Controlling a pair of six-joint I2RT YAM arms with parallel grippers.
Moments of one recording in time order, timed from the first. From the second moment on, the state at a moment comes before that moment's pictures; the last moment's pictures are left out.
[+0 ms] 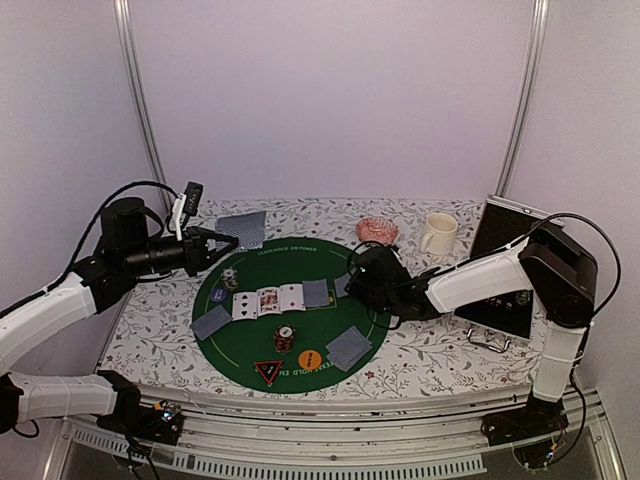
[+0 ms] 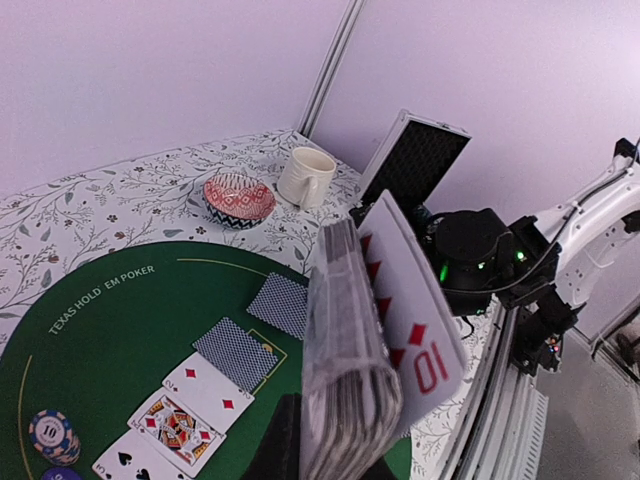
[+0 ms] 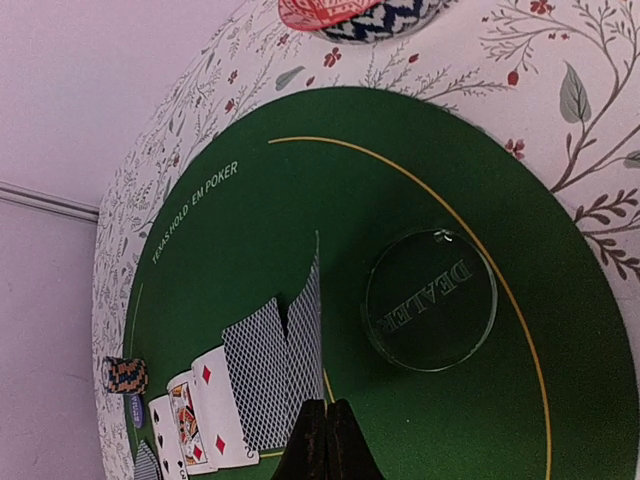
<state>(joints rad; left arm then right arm) -0.42 0.98 0.70 0.04 0.57 -0.24 0.92 1.89 1.04 0.19 0.42 1.23</state>
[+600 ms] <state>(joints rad) -0.42 0.98 0.70 0.04 0.58 -0.24 0.92 1.99 1.12 0.23 0.39 1.32</state>
